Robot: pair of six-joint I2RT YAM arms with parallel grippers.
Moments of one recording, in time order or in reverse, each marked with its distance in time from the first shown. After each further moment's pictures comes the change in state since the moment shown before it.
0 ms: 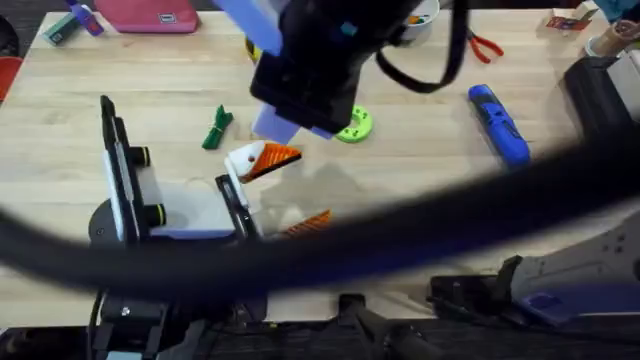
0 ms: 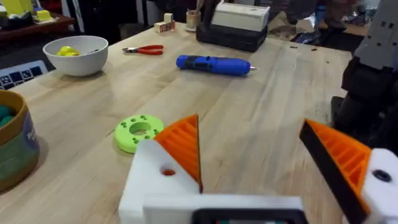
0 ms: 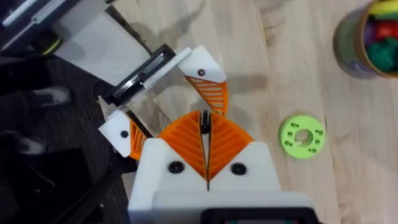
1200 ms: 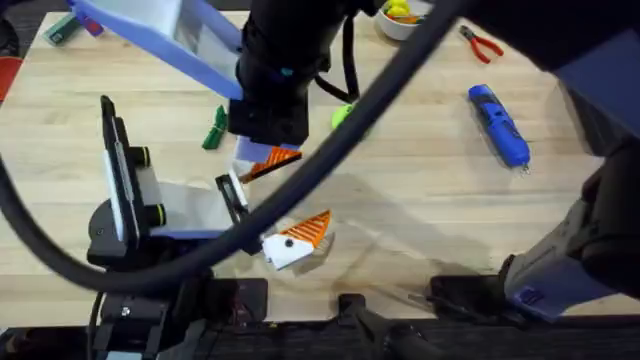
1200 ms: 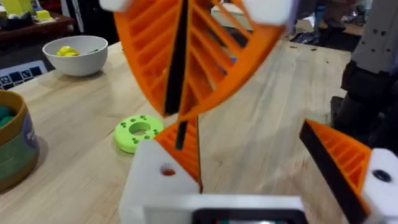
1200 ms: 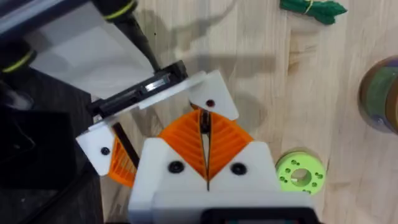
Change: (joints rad) left arm 0.000 0.000 0.000 0.000 0.001 0.000; right arm 0.010 0.152 0.000 0.043 -0.086 -0.220
